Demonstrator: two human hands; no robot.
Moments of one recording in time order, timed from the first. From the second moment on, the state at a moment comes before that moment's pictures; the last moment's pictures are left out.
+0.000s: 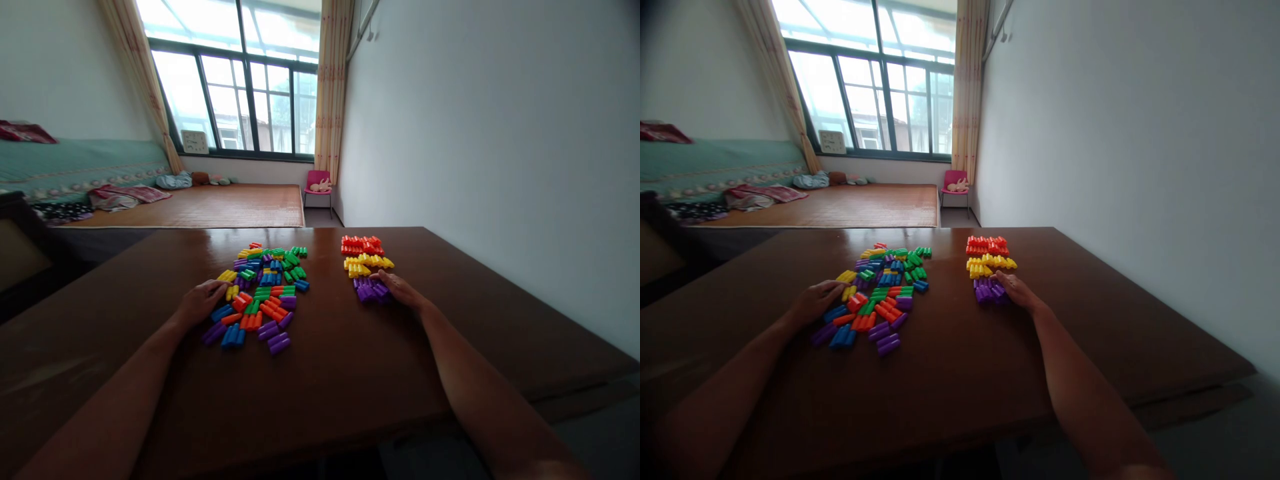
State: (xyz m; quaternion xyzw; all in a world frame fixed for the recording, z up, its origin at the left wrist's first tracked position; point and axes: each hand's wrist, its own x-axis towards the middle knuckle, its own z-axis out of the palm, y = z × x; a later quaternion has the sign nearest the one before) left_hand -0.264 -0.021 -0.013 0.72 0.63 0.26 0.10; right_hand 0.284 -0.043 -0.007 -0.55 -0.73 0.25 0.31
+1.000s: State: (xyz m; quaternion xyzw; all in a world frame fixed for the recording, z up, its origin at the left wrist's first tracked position) left_hand -0.157 -0.023 -0.024 0.78 0.55 0.31 0.05; right_hand 0.311 -0.034 -0.042 -0.62 -0.58 0.15 0.51
